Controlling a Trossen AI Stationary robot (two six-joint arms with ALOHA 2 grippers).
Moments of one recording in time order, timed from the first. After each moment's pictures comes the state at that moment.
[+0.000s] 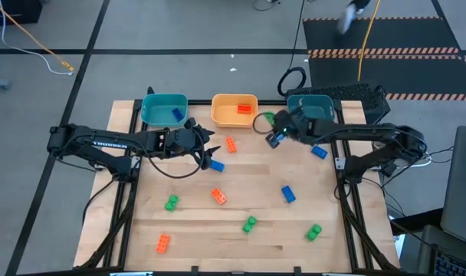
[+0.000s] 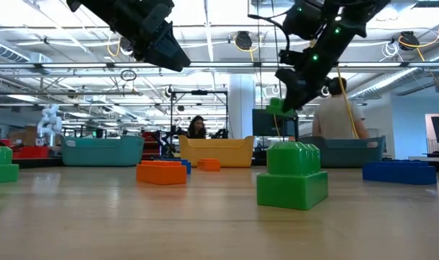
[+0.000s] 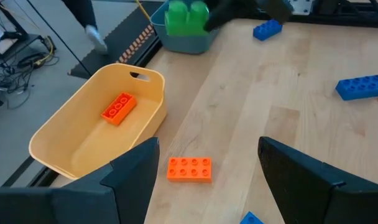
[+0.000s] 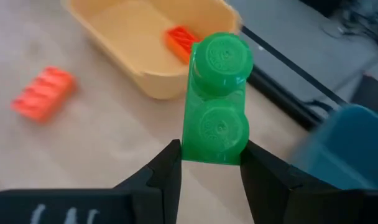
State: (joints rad) left arm 0.05 1.26 0.87 -0.16 -0.37 -0.06; right arm -0.32 1.32 0.84 -0.41 0.48 0.30
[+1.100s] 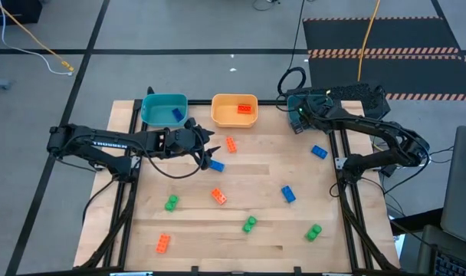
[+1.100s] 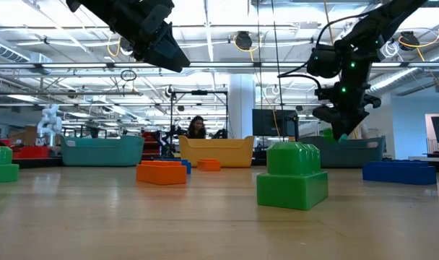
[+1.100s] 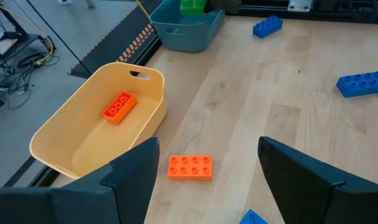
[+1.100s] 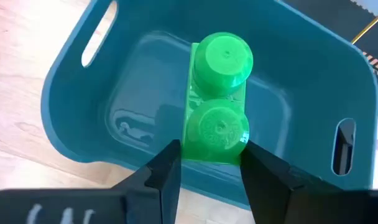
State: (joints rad) left arm 0.04 1.26 0.87 -0.17 -0.37 -0.06; right arm -0.73 1.28 0.70 -0.57 0.47 0.31
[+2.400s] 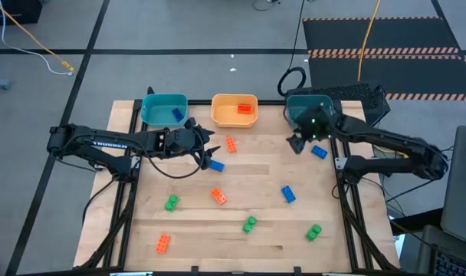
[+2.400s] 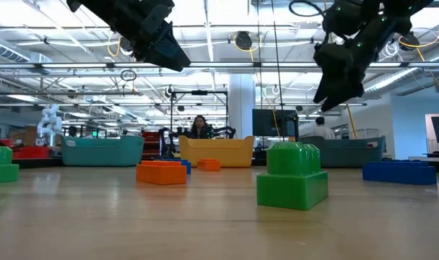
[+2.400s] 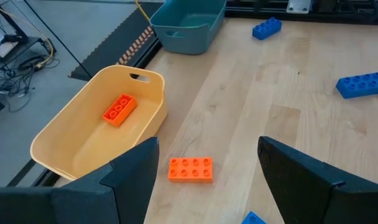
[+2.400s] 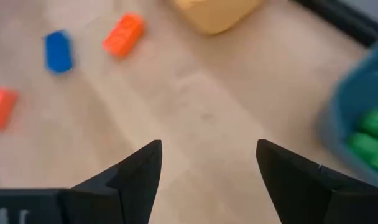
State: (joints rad) left arm 0.05 1.26 0.87 -0.16 -0.37 -0.05; right arm -0.49 0.97 0.69 -0.59 -0.06 0.25
